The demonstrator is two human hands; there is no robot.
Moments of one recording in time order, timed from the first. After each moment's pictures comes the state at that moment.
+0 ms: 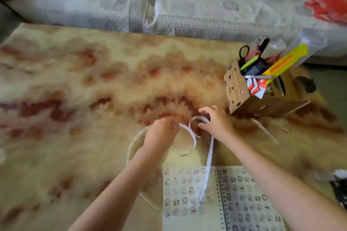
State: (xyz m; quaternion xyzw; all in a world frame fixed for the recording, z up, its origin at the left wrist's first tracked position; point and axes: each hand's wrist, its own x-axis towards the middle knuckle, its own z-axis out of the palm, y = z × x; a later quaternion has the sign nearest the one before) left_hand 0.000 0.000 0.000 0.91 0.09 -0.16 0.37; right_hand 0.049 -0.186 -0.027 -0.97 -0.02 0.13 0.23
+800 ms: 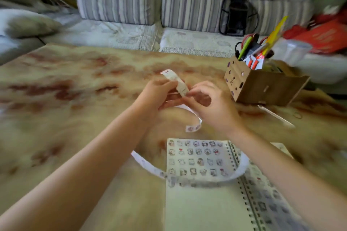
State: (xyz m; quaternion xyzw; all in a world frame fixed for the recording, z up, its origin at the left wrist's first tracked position) left_hand -0.049 0.008 0.000 0.62 0.05 -0.04 0.79; right_hand -0.046 -0.150 -0.024 -0.86 -0.25 -0.18 0.41
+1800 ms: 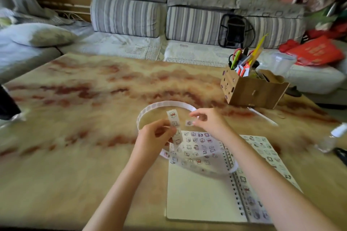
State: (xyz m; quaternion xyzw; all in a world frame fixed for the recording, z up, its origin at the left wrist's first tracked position) left_hand -0.177 0.013 -0.047 0.78 0.00 0.09 0.62; right_hand -0.086 -0.166 -0.040 -0.93 -0.13 0.01 0.36
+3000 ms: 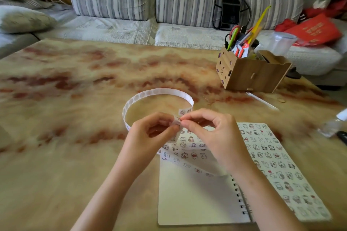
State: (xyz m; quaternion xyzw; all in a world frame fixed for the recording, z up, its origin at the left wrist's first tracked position) left_hand -0.184 0.002 -0.045 0.73 -0.06 0.07 0.68; right_hand -0.169 -0.159 -0.026 -0.81 -0.19 -0.10 0.55
